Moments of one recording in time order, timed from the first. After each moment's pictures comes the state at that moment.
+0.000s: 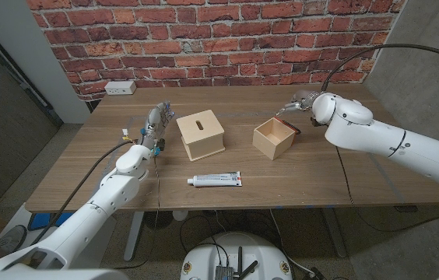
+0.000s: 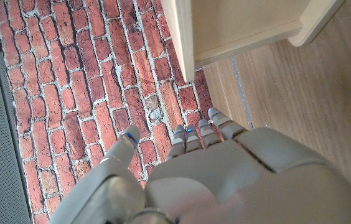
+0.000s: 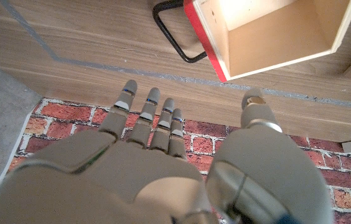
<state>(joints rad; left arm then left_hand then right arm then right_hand) 0.95 0.56 0.32 -1.46 -0.64 -0.23 0.12 0.05 0.09 0.72 -0.01 0.17 0.07 0.04 0.18 0.17 0.00 0.00 0.19 0.17 0.01 -0.01 0.17 0.16 0.11 -0.03 0.18 0.16 -0.35 -0.95 -0.97 -2.12 -0.30 -1.09 0.30 0.53 -0.08 0.38 -0.17 0.21 0.25 0.08 0.23 0.19 0.34 0.03 0.26 0.25 0.33 0.03 0.30 0.27 0.35 0.18 0.19 0.17</state>
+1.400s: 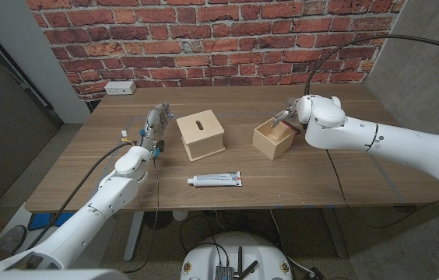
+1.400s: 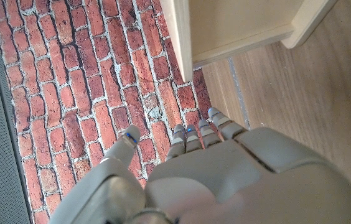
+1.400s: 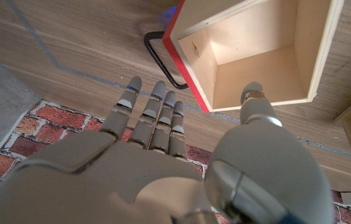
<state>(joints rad) 0.97 0.56 0.31 -1.48 -0.65 -0.22 0.14 0.05 0.09 0.72 -0.01 0.17 0.08 0.03 0.18 0.17 0.00 0.00 0.19 0.17 0.02 -0.02 0.17 0.17 0.11 -0.03 0.18 0.16 -0.17 -0.87 -1.24 -2.06 -0.45 -1.21 0.47 0.60 -0.08 0.39 -0.17 0.21 0.35 0.08 0.27 0.21 0.44 -0.01 0.29 0.29 0.46 -0.05 0.37 0.30 0.44 0.10 0.21 0.17</state>
